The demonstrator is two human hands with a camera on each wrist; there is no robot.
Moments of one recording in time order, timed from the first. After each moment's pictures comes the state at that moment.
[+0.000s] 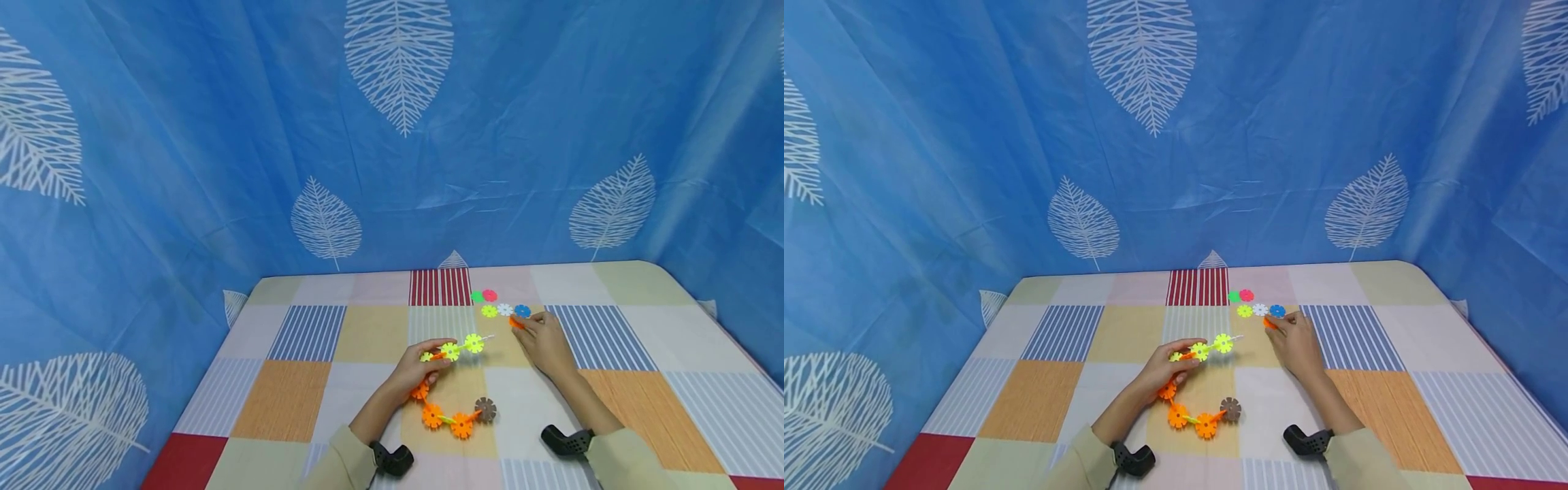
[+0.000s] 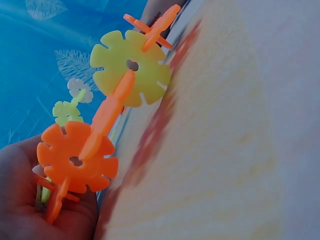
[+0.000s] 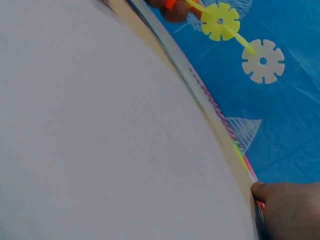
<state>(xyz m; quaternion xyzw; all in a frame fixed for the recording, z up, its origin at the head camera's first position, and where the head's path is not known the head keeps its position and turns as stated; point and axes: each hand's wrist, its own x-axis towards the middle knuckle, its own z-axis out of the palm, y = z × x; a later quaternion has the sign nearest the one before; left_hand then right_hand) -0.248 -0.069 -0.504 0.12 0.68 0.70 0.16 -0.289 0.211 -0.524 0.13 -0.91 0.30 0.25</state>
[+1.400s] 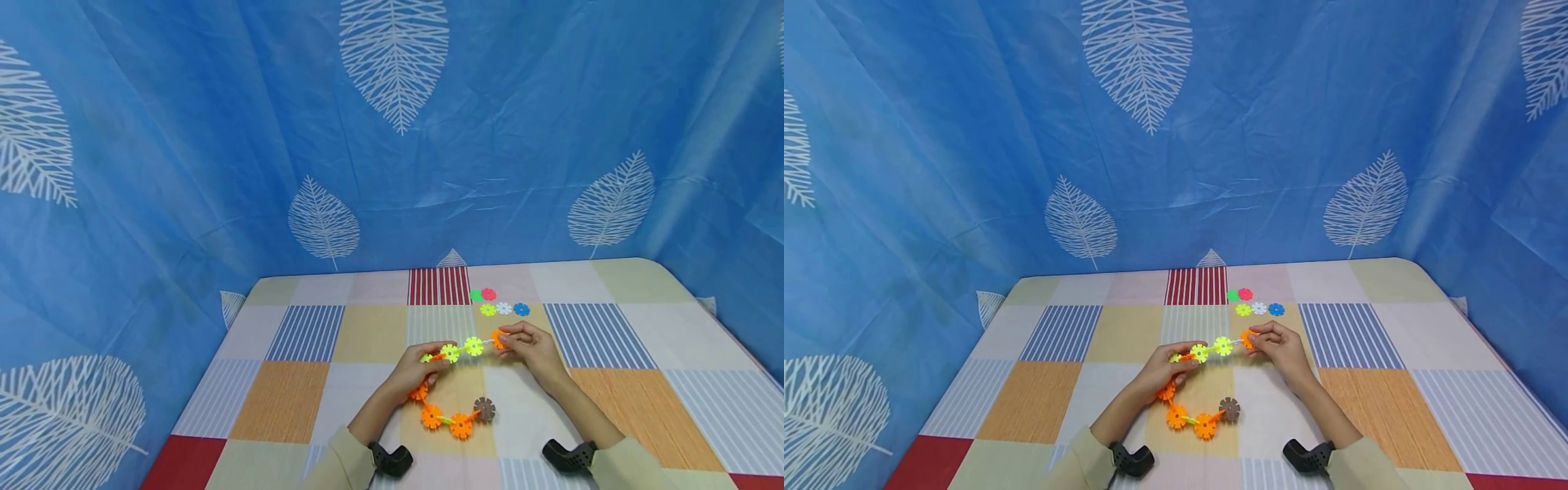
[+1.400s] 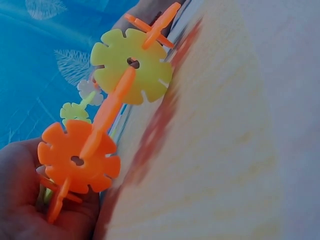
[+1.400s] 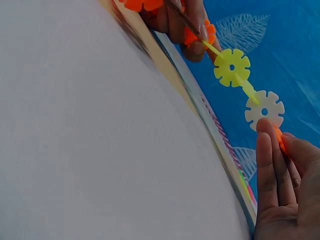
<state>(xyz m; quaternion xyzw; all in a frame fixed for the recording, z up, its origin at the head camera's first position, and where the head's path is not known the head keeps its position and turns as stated) -0.247 -0.068 -0.502 0.14 0.70 0.68 0.17 -0.264 0.188 -0.516 0.16 -0.65 0.74 0.04</state>
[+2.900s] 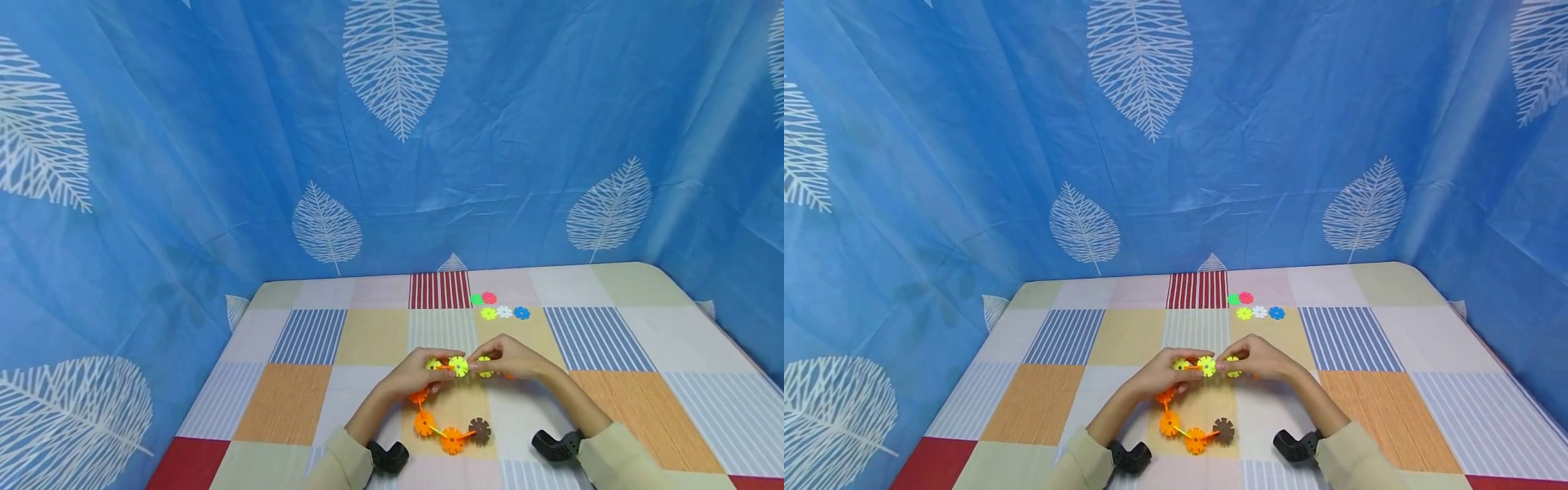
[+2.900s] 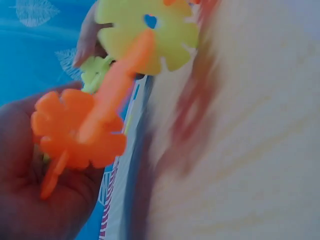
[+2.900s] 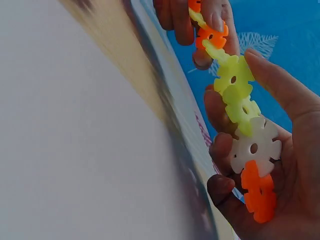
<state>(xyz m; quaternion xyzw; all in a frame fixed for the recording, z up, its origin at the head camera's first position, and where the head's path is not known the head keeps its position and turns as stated) -0.244 -0.075 -0.479 0.25 0.77 0.55 0.19 -0.270 0.165 -0.479 0.30 -0.80 0.49 -0.18</state>
